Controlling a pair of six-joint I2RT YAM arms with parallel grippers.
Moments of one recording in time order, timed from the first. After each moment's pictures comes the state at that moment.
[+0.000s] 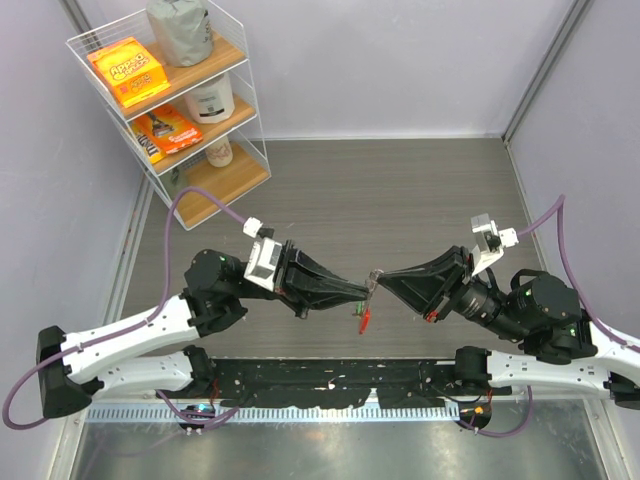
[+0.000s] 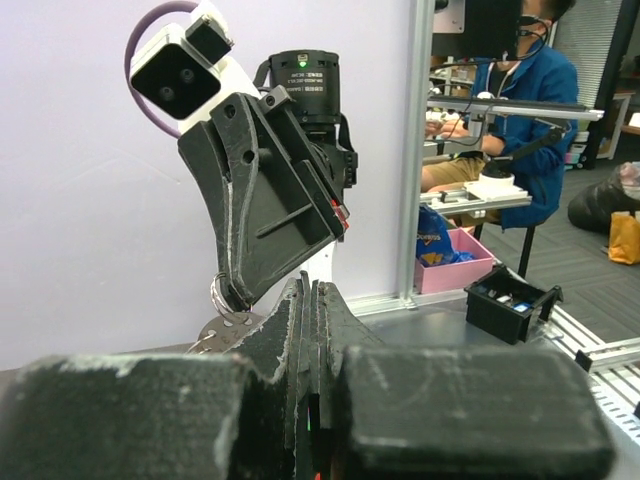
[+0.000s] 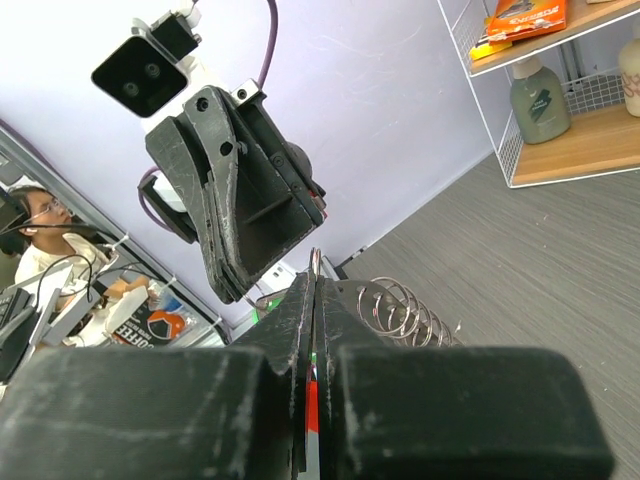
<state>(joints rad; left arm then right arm) -1.11 0.98 0.85 0.68 0.62 -0.29 1.37 0.52 0.93 -0.18 0.27 0.53</state>
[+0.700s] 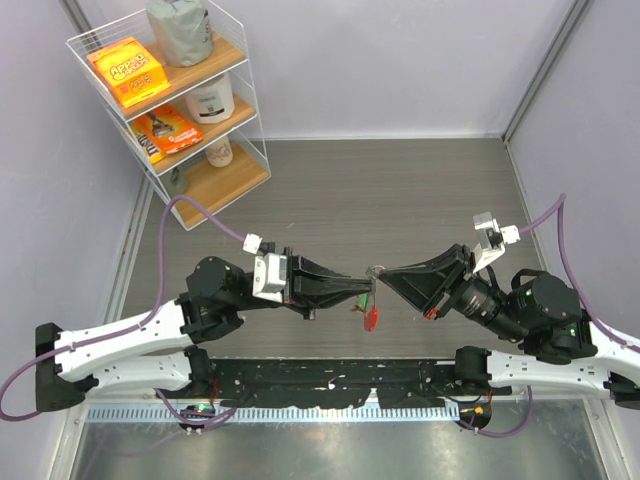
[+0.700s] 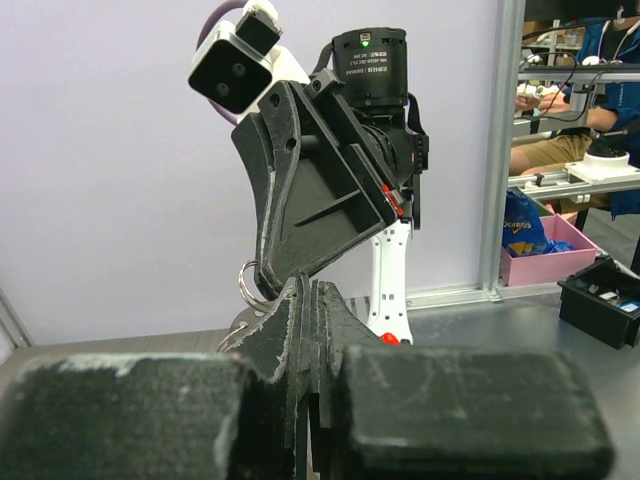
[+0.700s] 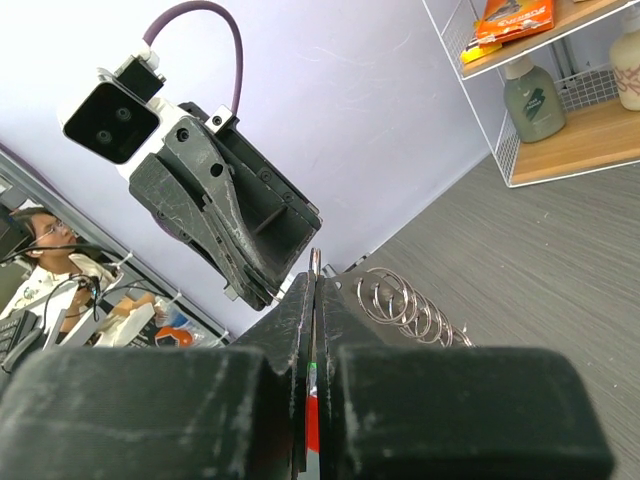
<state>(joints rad) -1.21 0.95 0.86 0.54 0.39 -0.04 1.37 0.52 0.93 -0.17 0.31 0.57</state>
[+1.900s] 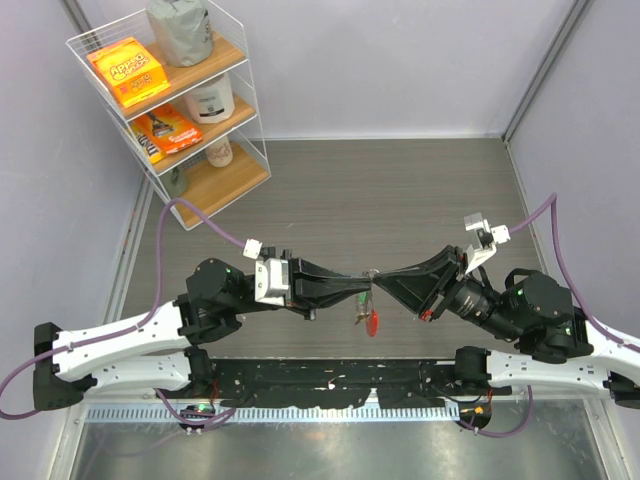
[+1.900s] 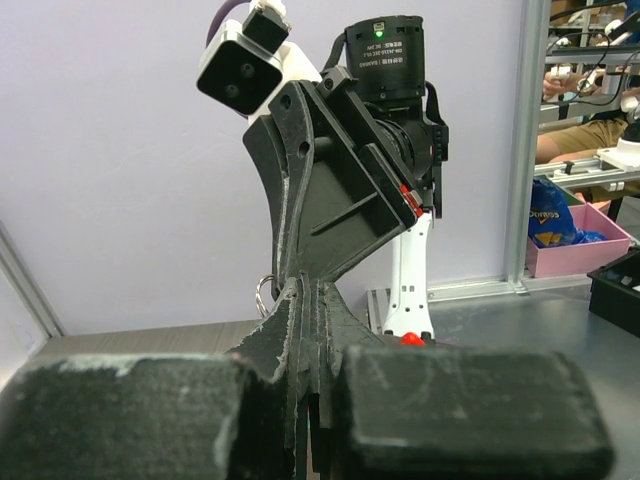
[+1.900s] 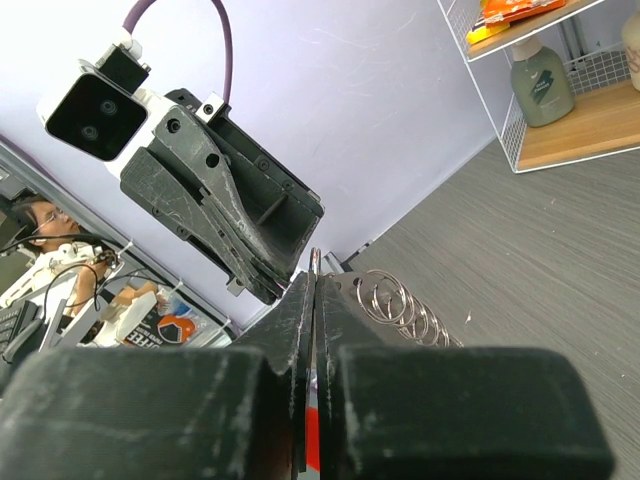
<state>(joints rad) -1.24 0.94 0.86 0.50 0.34 0.03 1.37 0.54 0.93 -0.18 0.29 0.59</state>
